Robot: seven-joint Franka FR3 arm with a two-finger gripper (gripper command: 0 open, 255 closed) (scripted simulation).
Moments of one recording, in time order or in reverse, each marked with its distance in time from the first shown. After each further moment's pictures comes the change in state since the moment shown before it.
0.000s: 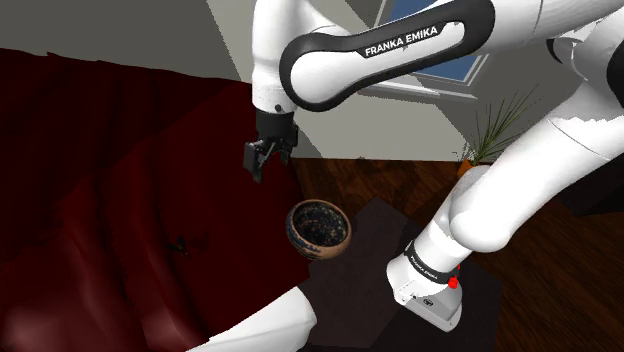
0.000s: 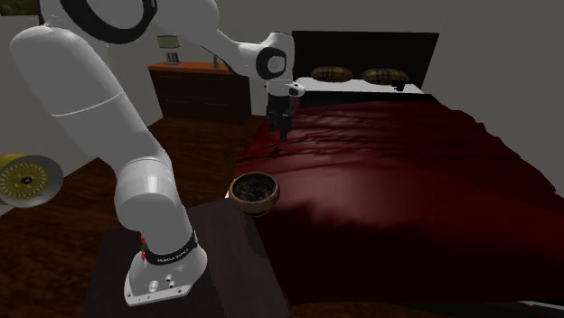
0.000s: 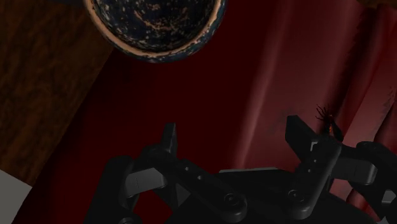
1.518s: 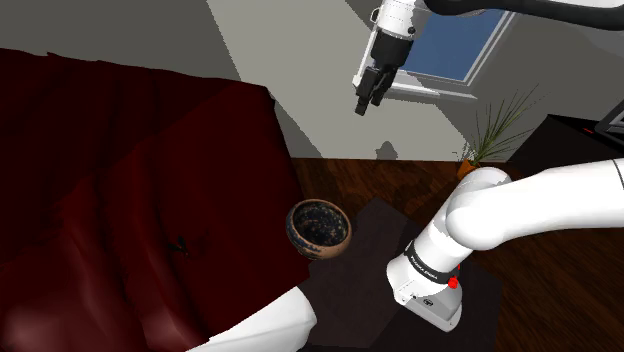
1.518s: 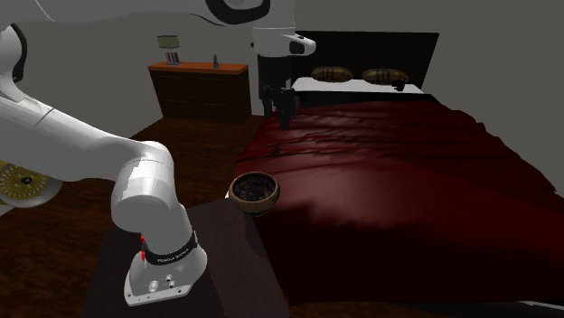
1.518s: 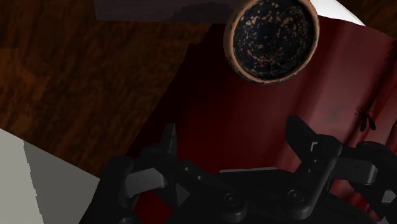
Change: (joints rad) arm -0.094 -0.582 -0.363 -0.107 -0.051 -0.399 -0.413
